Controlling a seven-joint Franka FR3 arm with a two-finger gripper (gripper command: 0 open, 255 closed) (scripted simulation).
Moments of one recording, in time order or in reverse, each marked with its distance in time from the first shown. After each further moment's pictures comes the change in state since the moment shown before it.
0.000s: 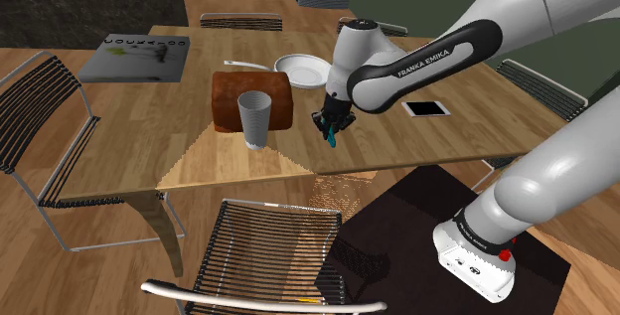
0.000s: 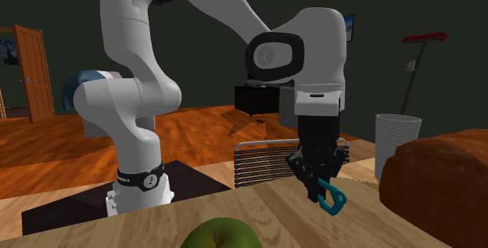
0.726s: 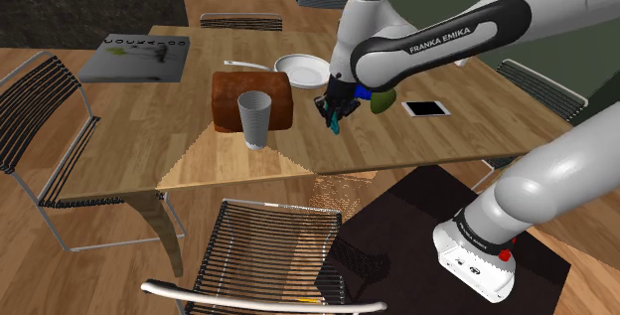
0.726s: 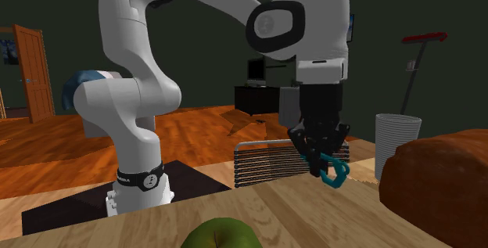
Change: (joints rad) arm 0.010 -0.099 -0.014 0.057 0.056 -0.147 -0.044
